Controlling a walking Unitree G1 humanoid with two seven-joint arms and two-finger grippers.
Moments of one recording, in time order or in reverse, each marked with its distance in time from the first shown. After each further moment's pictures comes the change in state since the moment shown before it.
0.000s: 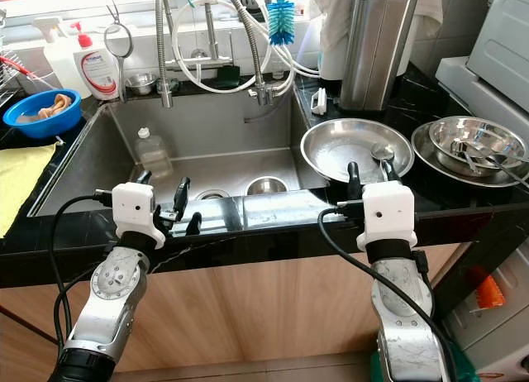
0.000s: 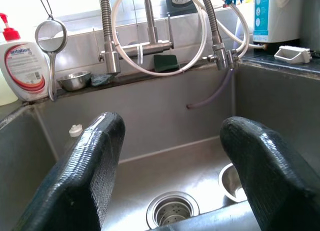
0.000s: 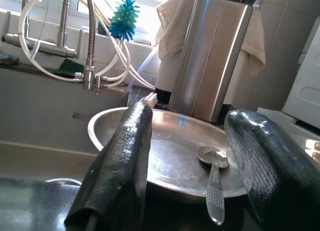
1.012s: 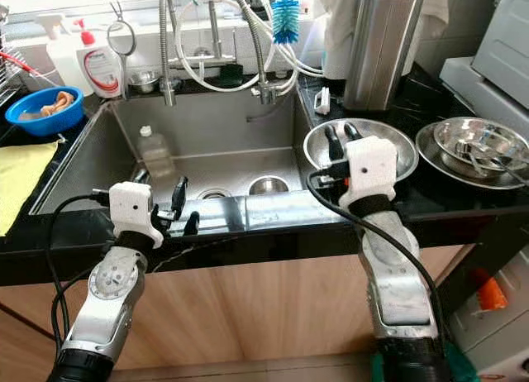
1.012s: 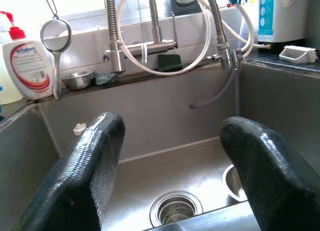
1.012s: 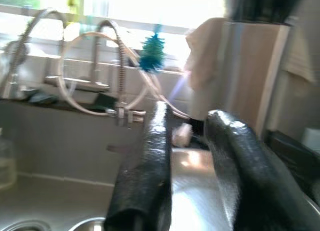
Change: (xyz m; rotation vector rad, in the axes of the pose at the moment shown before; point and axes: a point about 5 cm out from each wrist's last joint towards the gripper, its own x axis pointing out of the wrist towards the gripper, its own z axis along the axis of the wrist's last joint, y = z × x) left arm -0.002 0.001 0.000 0.001 -0.001 0.005; right arm 0.035 0.003 0.020 0.148 -0.081 0.085
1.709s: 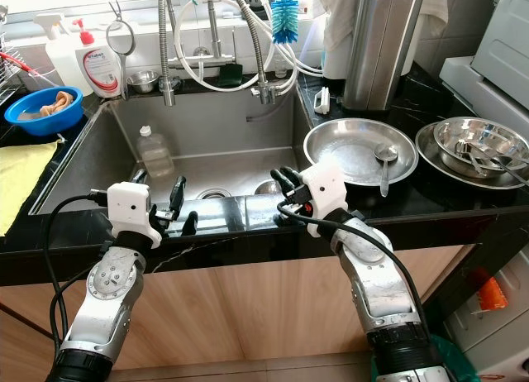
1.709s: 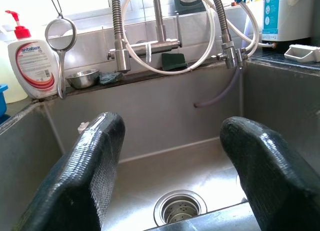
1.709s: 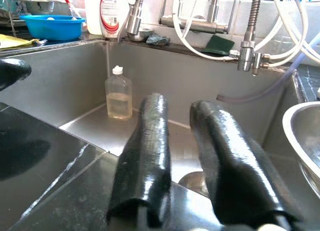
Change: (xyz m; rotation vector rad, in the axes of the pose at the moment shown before) left arm -0.001 0.004 0.000 0.006 0.002 0.011; right arm 0.013 0.050 -0.032 0.119 0.159 0.533
